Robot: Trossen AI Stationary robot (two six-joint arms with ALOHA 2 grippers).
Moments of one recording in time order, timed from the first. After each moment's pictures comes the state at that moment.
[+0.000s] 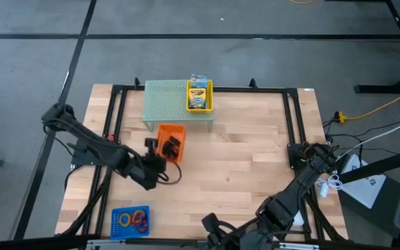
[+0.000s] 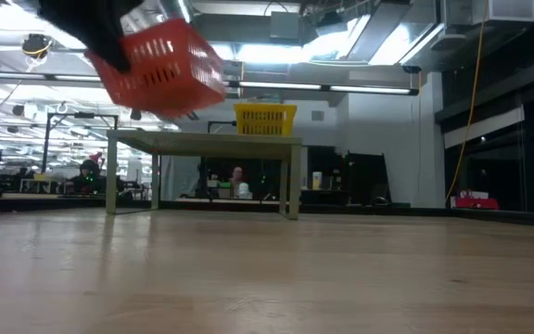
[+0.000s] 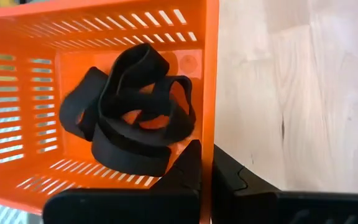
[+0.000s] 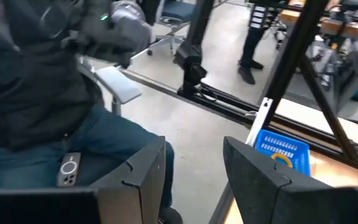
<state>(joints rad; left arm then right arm) -0.54 1.33 1.10 -0.92 -0.58 -0.27 0.79 2.04 2.11 -0.43 0.22 0.05</state>
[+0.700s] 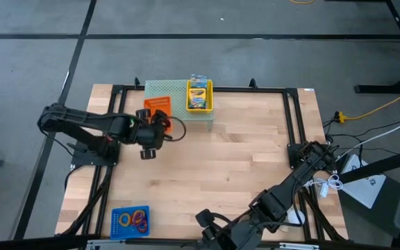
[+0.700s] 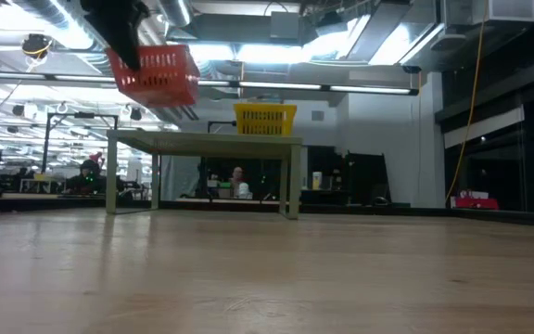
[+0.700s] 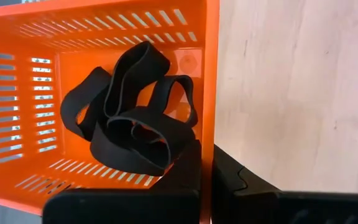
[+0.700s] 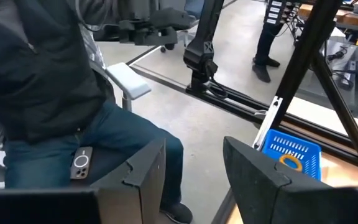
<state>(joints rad) -0.20 1.26 1.28 -1.28 -0.47 -0.23 0.74 2.04 2.11 -0.43 0.09 0.04</state>
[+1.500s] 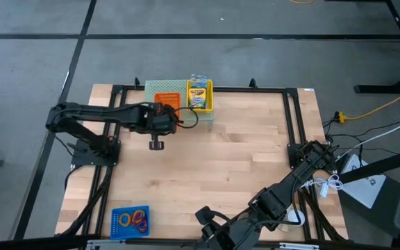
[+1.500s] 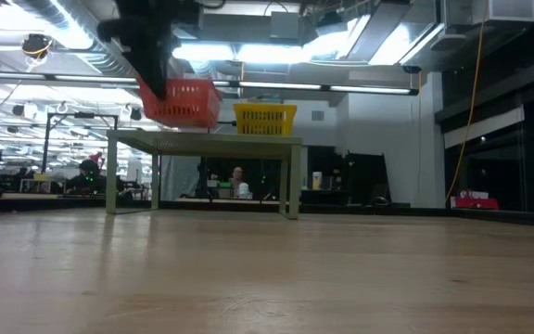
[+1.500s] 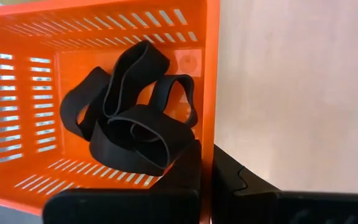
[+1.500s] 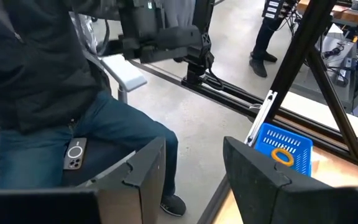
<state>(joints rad) 0.03 1.36 1.28 -1.16 -0.39 0.05 0.73 2.04 2.11 -0.47 0.09 0.01</state>
